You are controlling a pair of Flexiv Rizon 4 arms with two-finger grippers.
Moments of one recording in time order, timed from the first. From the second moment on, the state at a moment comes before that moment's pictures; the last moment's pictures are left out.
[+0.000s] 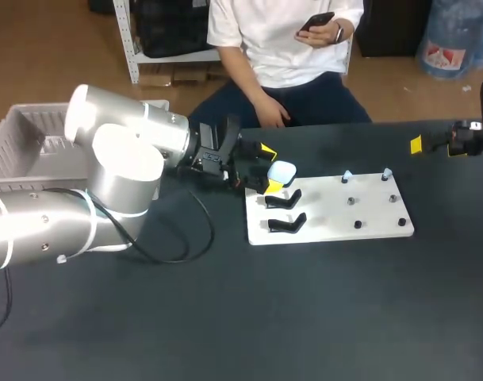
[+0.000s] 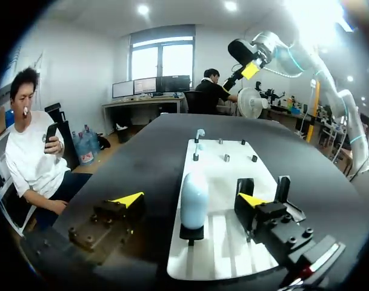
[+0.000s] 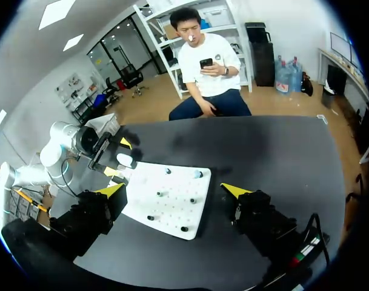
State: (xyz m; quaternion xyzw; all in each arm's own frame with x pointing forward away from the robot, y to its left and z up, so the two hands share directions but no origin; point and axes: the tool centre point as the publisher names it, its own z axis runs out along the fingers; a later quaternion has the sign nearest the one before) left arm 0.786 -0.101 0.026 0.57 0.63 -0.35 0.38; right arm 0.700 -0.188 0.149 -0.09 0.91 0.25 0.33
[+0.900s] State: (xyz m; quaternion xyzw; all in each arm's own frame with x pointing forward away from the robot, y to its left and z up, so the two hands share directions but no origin) left arm 0.785 -0.115 0.013 0.58 0.62 -0.38 0.37; right arm 0.700 -0.188 0.149 -0.09 0.91 0.25 0.33
